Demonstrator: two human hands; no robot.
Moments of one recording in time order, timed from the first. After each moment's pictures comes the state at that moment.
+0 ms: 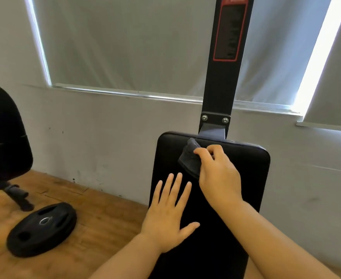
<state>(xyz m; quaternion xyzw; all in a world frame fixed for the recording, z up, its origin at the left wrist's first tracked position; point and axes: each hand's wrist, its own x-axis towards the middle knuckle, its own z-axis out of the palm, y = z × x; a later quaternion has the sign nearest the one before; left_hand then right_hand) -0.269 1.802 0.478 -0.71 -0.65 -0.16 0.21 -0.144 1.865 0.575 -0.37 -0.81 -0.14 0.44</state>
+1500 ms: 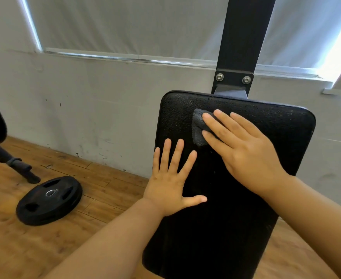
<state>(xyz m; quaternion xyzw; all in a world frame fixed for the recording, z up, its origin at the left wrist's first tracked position) -0.300 1.856 0.433 -0.68 -0.62 -0.23 0.31 -0.117 1.915 0.551 -0.15 -0.86 -0.39 0.29</state>
